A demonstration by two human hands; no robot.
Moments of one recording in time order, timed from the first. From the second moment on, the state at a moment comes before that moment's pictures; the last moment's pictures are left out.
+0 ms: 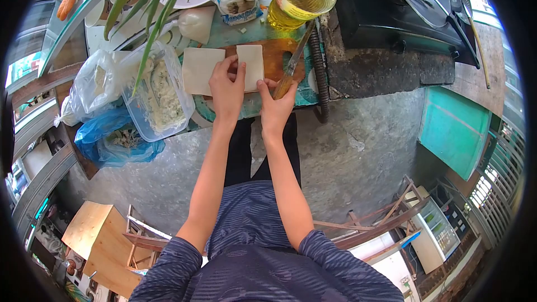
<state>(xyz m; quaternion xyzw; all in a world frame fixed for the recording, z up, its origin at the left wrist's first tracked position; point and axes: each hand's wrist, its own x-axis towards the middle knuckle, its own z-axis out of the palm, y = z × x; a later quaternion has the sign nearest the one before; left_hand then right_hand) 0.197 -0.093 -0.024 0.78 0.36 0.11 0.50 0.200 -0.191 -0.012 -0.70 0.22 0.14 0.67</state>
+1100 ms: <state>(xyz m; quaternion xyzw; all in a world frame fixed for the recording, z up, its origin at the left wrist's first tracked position) 0.180 -0.131 -0.012 0.88 0.35 0.09 0.31 0.201 -0.294 0.005 -0.82 0.04 0.17 0.54</state>
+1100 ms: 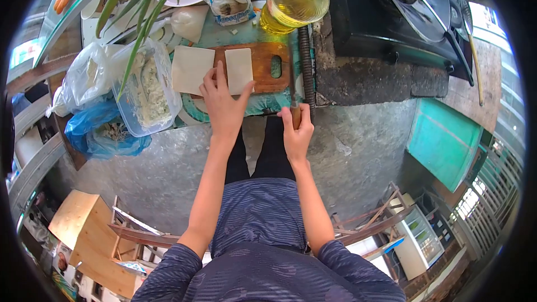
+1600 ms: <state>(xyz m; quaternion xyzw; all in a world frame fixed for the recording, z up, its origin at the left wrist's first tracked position) 0.202 -0.163 -0.020 0.82 0.45 0.14 0.33 0.300 -0.327 0.018 -0.84 -0.25 0.34 0.35</state>
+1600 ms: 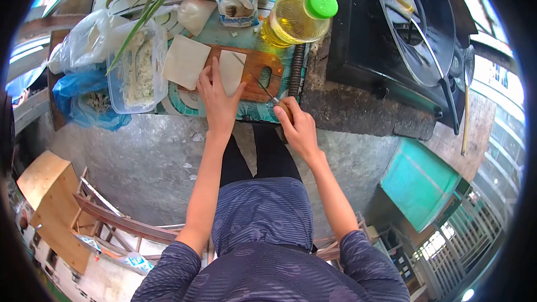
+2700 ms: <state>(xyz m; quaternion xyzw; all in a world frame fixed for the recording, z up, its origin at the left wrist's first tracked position) 0.201 -0.192 -0.035 0.75 0.57 0.22 0.26 0.376 -0.273 0.014 -0.78 -0.52 0.33 0.09</state>
